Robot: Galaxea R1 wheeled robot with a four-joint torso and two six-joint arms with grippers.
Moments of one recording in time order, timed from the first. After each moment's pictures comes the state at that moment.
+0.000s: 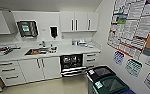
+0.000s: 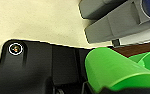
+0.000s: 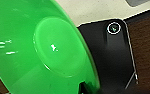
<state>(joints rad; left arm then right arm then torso) 1.42 2.72 -2.17 0.21 -0.15 -0.32 -1.47 2.90 -2.54 -0.36 0.05 0.44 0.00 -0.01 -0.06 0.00</state>
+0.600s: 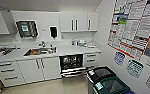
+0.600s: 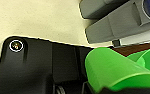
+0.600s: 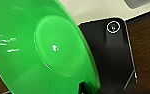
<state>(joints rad) 1.43 2.72 -2.17 0.21 -0.15 -0.32 -1.47 2.90 -2.54 -0.36 0.05 0.44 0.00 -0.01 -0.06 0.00</state>
